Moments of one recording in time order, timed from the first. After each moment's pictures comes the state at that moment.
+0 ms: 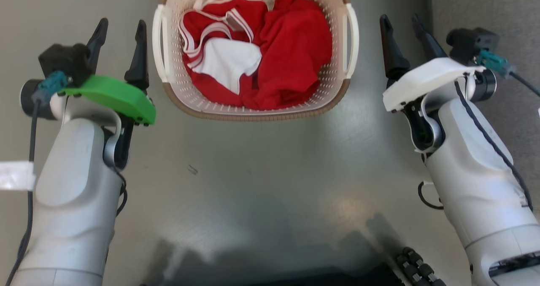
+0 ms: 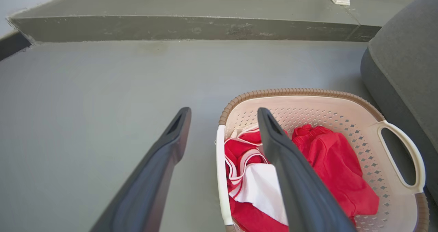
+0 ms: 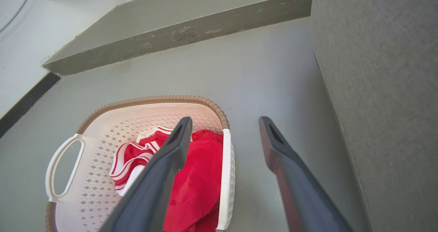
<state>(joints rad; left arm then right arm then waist) -0.71 0.09 -0.21 0.58 -0.34 -0.12 -0.22 -0.69 -0.06 0.23 0.65 0.36 0.06 -0.21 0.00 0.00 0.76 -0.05</state>
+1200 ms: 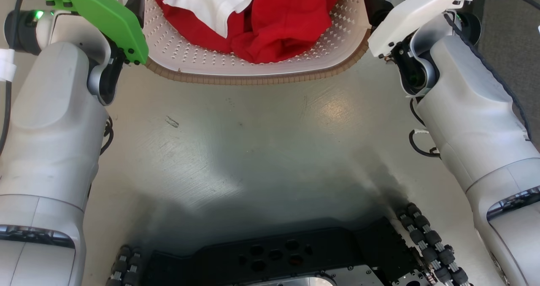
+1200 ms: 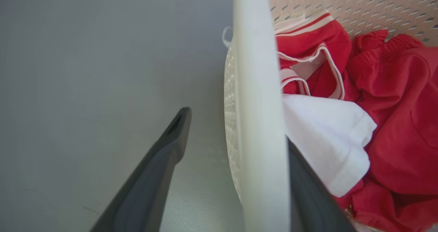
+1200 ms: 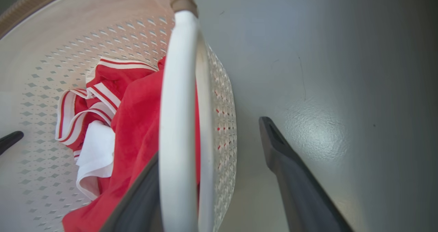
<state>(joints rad) -1.07 0.11 -0.39 0.88 -0.48 -0.12 -0.04 -1.01 -0.06 0.43 0.93 0.62 0.08 -0.15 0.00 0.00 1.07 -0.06</state>
